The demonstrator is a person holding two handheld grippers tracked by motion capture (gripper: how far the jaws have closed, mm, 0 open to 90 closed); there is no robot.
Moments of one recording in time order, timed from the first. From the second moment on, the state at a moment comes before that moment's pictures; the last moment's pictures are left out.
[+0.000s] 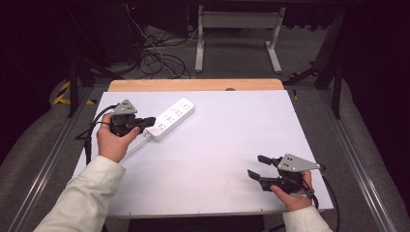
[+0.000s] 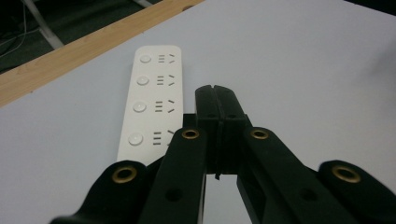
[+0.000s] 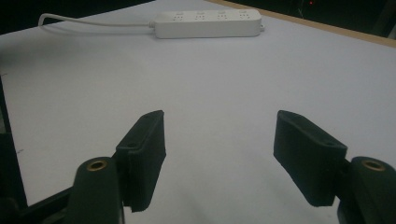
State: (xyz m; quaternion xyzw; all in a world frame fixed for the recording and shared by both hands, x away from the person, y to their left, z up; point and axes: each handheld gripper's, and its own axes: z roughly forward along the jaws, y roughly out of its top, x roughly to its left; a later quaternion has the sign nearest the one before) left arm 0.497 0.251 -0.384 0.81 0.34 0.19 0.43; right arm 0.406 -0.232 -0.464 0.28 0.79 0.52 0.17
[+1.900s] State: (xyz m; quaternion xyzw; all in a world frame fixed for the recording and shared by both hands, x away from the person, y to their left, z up) left arm 0.578 0.247 -0.451 0.81 0.44 0.17 0.34; right arm 0.408 -0.232 -0.467 0.27 0.79 0.52 0.16
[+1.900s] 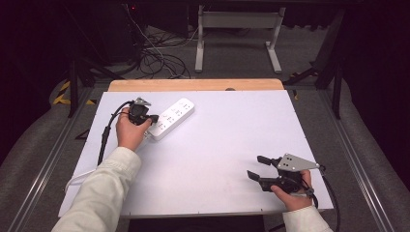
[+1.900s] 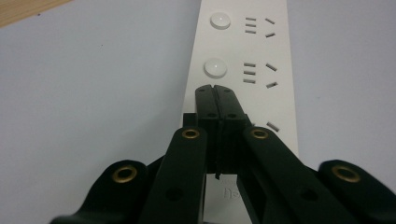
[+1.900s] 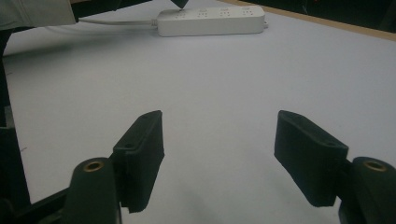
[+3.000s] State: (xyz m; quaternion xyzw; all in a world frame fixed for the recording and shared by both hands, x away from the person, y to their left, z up) left arm 0.578 0.245 -0.457 0.82 0.43 0.19 0.33; right arm 0.408 -0.232 -0.467 0.28 0.79 0.52 0.16
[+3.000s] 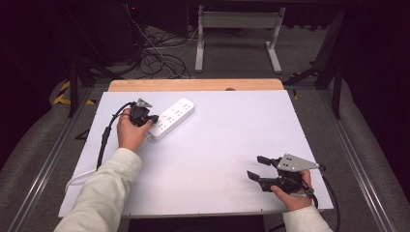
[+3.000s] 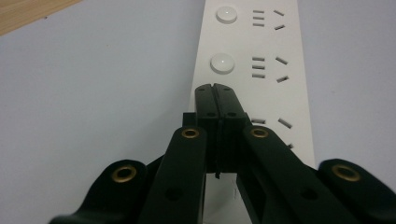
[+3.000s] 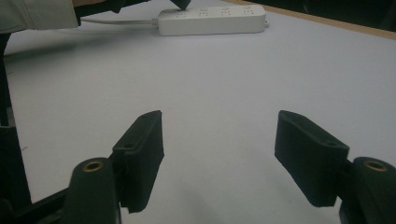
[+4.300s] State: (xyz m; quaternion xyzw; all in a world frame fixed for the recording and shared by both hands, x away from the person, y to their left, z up) left arm 0.574 0.239 -0.458 0.81 0.45 0.21 0.32; right arm 0.407 -0.232 -0.467 0.27 0.79 0.52 0.16
